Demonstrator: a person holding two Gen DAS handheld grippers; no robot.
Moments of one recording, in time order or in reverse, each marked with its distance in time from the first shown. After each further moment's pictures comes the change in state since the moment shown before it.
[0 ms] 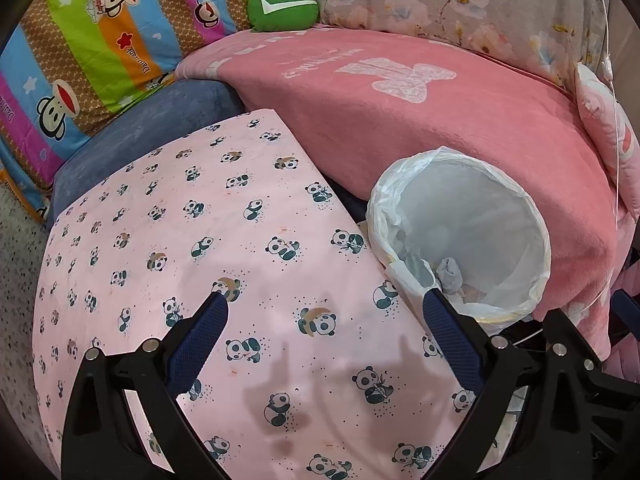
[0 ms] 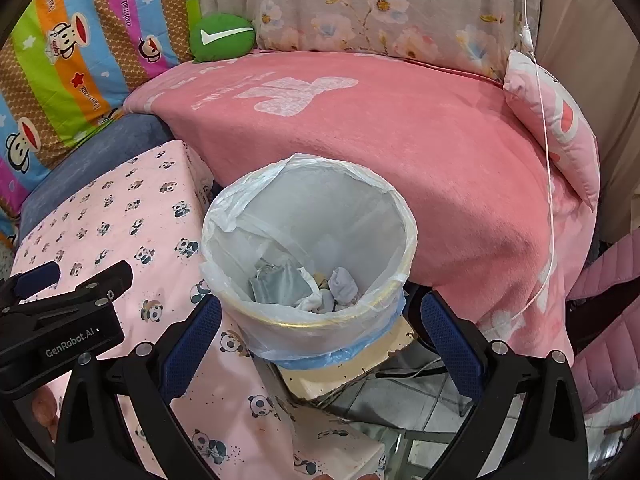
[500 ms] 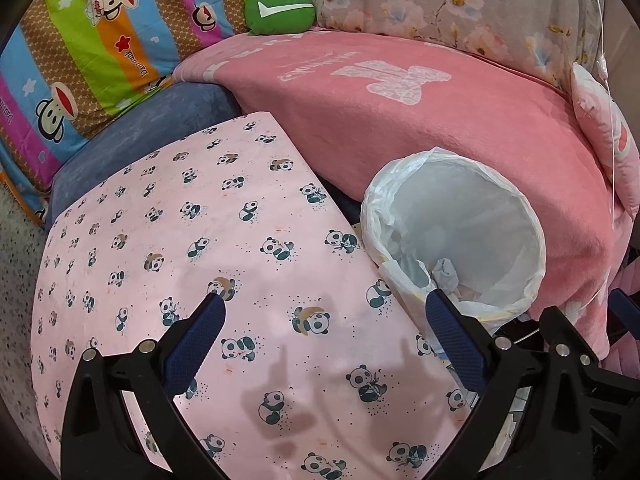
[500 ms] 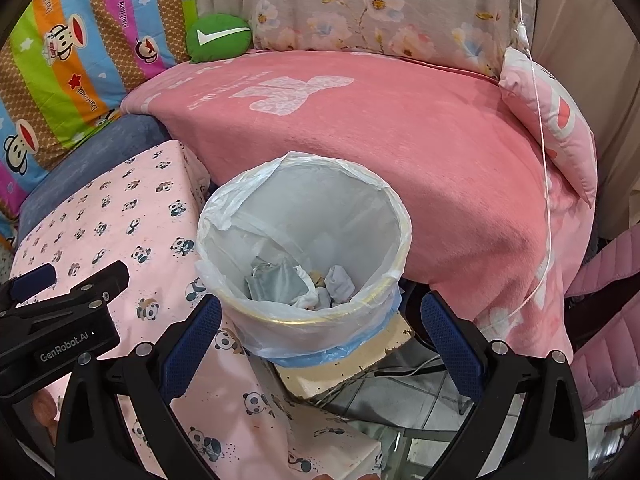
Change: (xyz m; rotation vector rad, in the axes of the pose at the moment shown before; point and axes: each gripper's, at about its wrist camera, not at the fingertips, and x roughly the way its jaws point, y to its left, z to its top) left arm -0.003 -0.004 -0.003 0.006 -0.013 -0.007; right arm 0.002 -0.005 -0.005 0.008 0.002 -0.006
